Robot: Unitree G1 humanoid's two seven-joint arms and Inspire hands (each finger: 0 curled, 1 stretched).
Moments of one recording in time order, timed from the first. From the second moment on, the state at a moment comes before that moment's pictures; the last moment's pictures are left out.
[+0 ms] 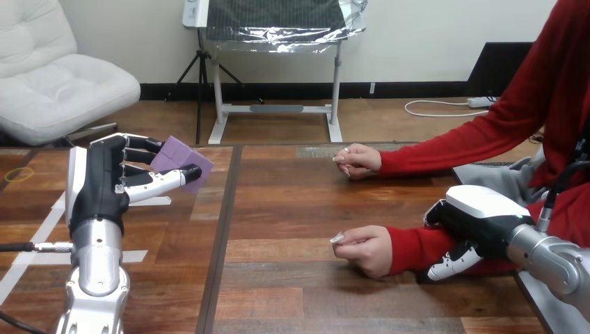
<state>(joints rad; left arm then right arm) -0.25 0.26 0.09 0.26 0.17 0.12 0.19 -0.60 -0.63 0.39 1.06 -0.68 -0.52 0.07</state>
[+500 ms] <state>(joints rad) -0.25 0.26 0.09 0.26 0.17 0.12 0.19 -0.60 -0.63 0.39 1.06 -0.66 -0.52 0.09</state>
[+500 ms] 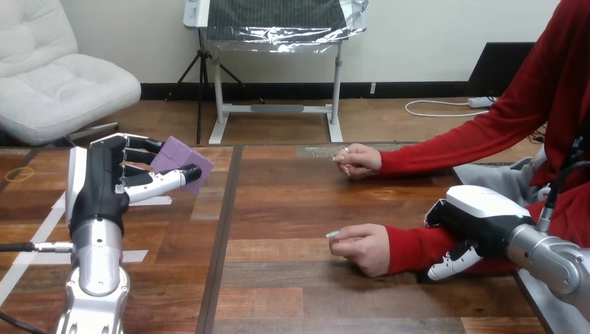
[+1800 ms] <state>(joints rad) -0.25 0.25 0.09 0.26 0.14 0.12 0.18 -0.59 -0.64 0.35 1.03 -0.55 -0.57 0.10</state>
